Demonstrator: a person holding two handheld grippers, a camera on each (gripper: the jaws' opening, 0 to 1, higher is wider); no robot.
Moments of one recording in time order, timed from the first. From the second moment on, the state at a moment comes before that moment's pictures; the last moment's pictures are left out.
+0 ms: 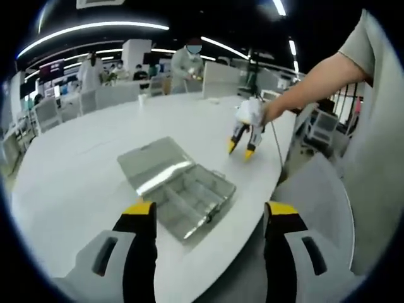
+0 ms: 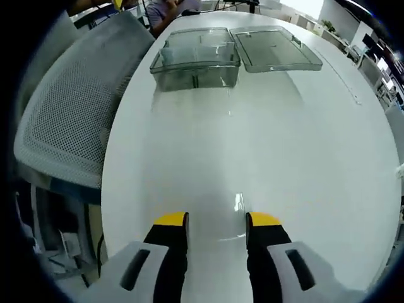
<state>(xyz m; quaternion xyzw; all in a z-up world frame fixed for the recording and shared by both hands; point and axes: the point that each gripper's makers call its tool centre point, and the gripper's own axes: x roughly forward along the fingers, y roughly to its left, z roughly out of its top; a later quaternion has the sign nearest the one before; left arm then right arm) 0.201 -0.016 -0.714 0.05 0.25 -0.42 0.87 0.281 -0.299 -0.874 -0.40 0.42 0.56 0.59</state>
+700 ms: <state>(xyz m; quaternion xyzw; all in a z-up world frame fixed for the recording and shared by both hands) 0.200 -0.007 -0.718 0.03 0.25 -0.41 0.88 0.284 -0.300 -0.873 -0.42 0.42 0.56 0.58</state>
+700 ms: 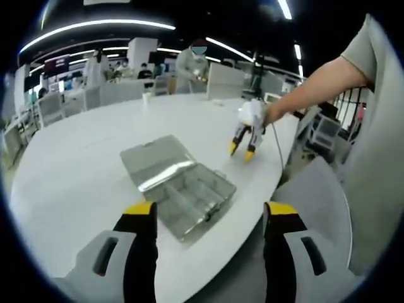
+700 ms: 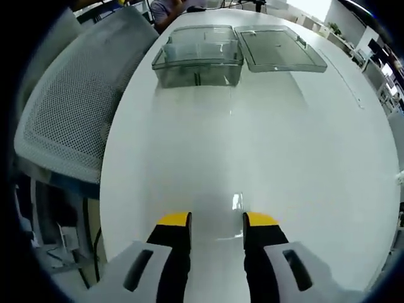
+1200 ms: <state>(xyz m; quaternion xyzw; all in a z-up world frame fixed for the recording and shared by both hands) 0.195 -0.004 -0.721 0.02 0.25 -0.41 0.88 0.277 -0.298 -0.872 -0.42 0.42 0.56 0.58</state>
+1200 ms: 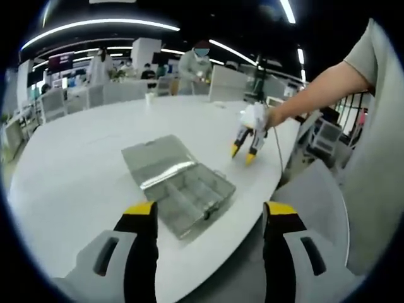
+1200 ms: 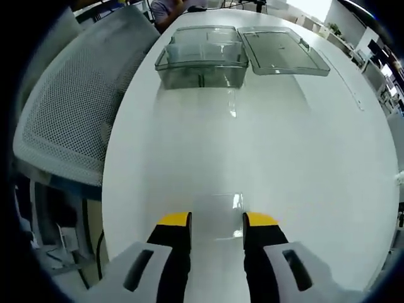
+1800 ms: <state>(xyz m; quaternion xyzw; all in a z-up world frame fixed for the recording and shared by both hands) 0.191 -0.012 -0.717 0.01 0.24 -0.41 0.88 0.271 -0.295 -0.865 -0.41 0.42 0.55 0.59</state>
